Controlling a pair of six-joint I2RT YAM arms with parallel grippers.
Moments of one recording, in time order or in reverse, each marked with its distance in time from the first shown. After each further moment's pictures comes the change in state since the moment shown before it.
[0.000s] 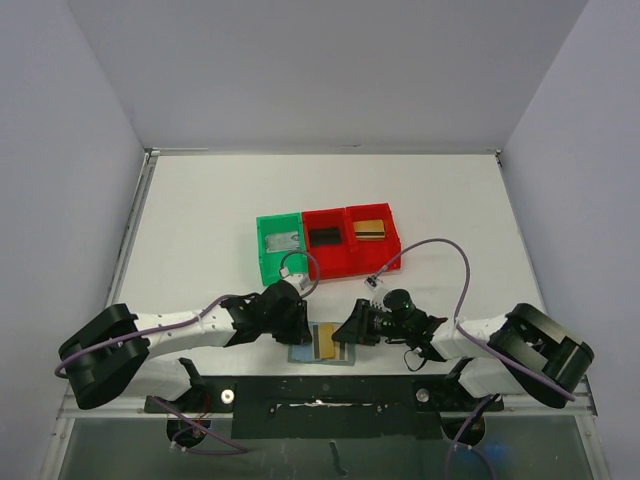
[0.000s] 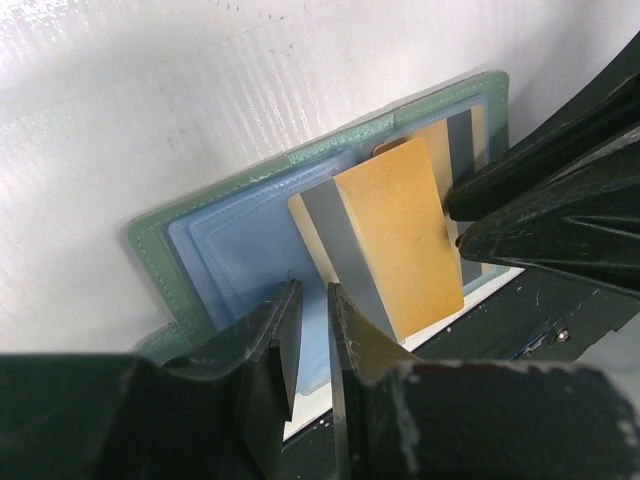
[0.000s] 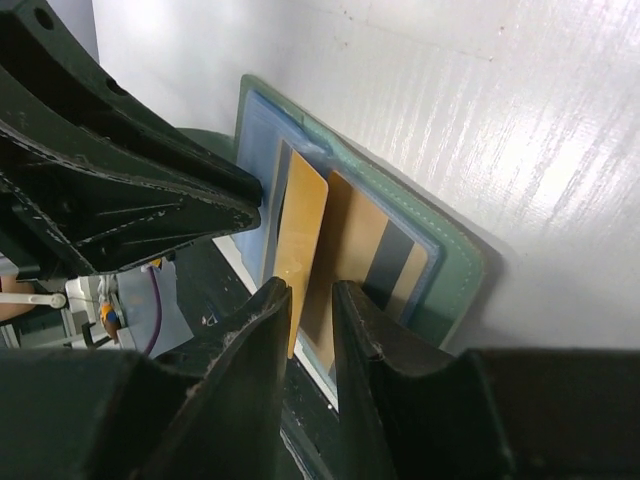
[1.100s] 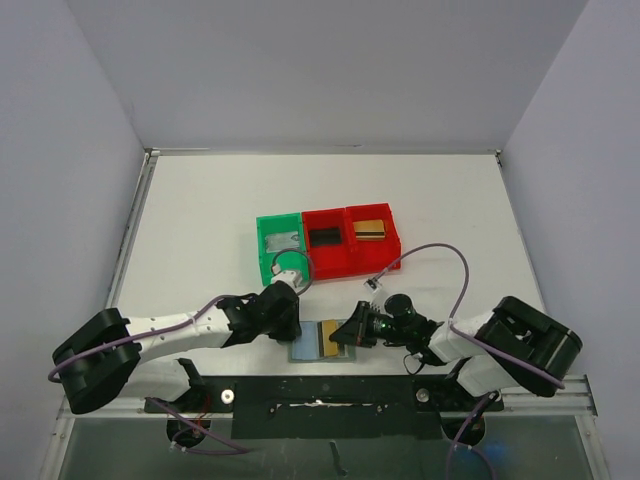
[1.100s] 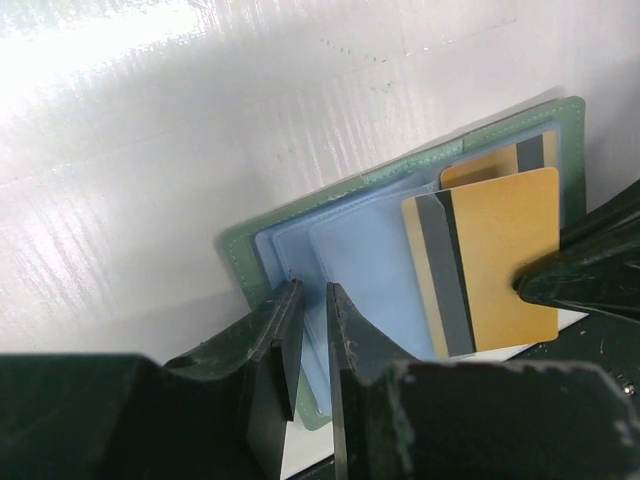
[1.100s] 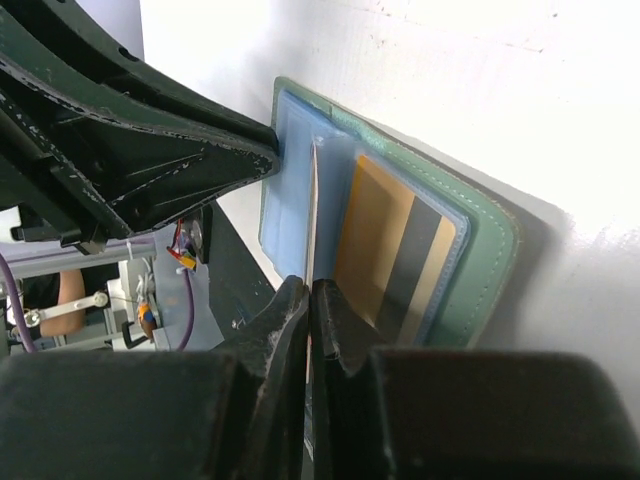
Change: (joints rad) left arm -0.003 -0.040 0.005 -0.087 -0.163 0.026; right arm 0.030 0.109 -0.054 0.251 -0.001 0.108
